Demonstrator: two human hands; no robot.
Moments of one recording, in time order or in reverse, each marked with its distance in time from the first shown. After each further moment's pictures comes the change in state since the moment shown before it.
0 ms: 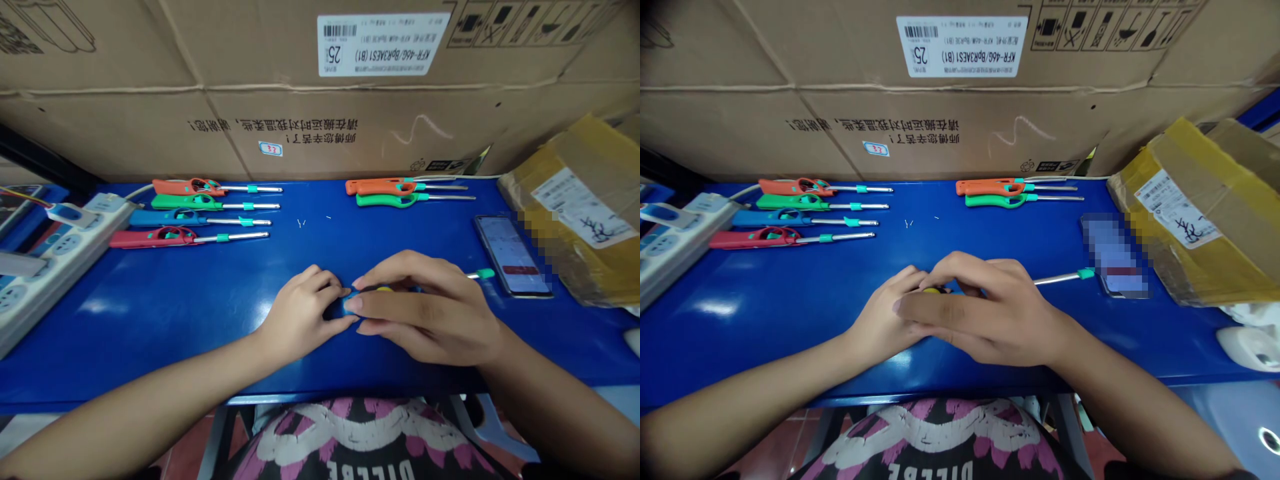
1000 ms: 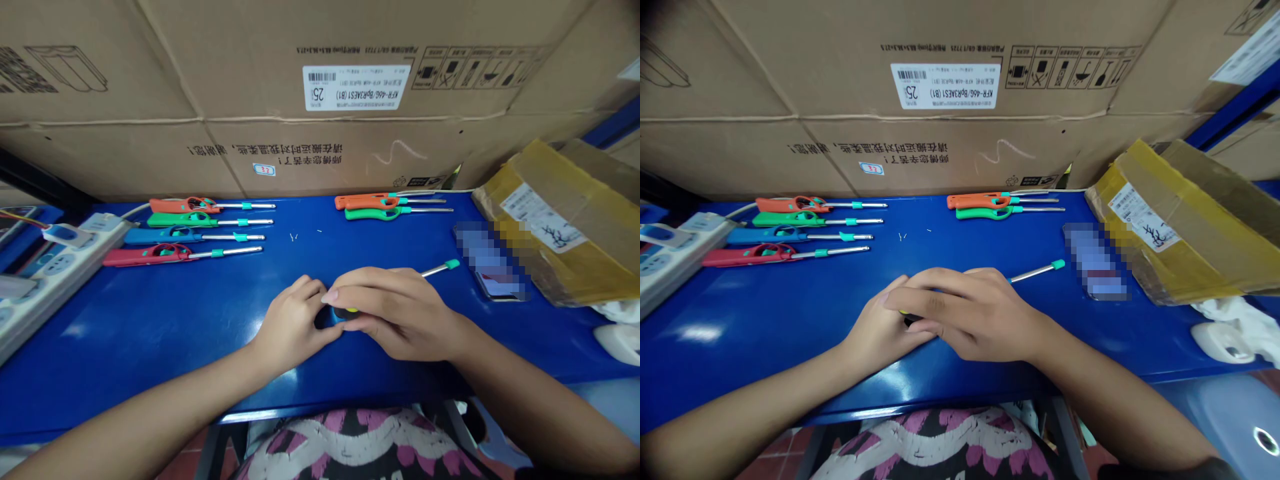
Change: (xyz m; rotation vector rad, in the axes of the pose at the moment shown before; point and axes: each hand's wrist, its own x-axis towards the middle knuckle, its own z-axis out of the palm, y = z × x) left_hand -0.002 -0.002 0.006 0.162 -0.011 -0.010; right_hand -0.006 0.006 0.006 0.033 -0.102 0.003
